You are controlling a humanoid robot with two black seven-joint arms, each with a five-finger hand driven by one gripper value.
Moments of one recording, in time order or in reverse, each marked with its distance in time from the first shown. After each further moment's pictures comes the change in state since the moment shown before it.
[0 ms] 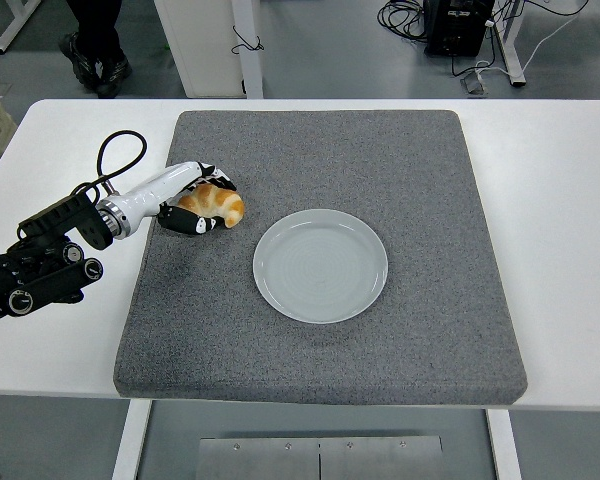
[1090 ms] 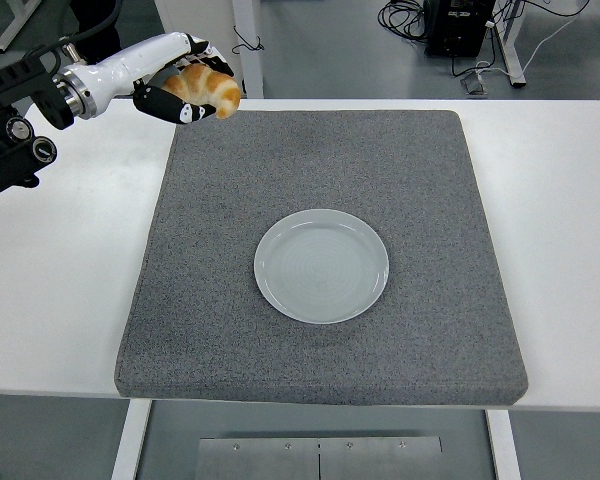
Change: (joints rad) left arm -0.333 0.105 -0.004 -0.025 0.000 -0.166 -0.037; right arm 0.000 0.000 0.000 0.000 0.000 0.000 0.000
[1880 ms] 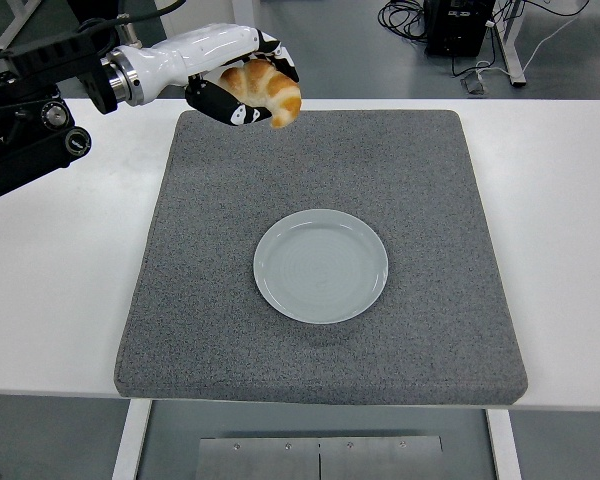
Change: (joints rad) left arm -0.117 -0.046 0.052 -0.147 0.109 -0.008 0.002; right arm 0.000 0.000 0.000 0.000 0.000 0.000 0.000
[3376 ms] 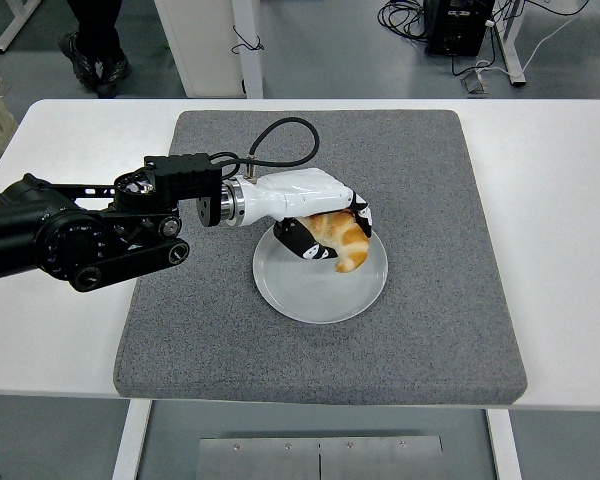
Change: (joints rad) left arm 0.138 -0.236 0.144 0.001 0.161 0.029 -0.002; right arm 0.000 0.000 0.000 0.000 0.000 0.000 0.000
